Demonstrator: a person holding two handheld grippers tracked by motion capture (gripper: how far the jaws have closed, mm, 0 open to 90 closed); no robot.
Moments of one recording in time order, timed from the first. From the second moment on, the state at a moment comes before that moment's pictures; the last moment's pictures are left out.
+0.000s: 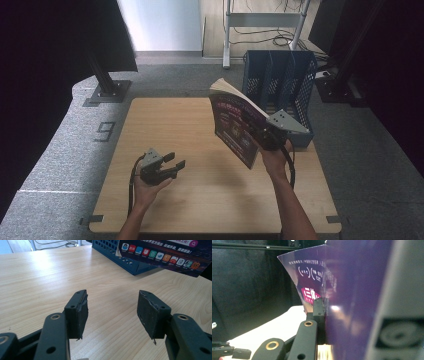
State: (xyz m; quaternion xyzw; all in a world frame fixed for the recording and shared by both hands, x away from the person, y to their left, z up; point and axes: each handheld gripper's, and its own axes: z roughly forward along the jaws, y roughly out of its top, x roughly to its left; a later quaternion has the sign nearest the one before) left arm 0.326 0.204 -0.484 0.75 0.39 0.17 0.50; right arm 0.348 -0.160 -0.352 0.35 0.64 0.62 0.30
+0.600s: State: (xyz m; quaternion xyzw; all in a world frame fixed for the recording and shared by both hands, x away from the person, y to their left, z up) left arm 0.326 0.204 -0.484 0.76 0.39 0.17 0.50; right arm 0.350 -0.172 -0.335 0.36 0.62 0.63 0.31
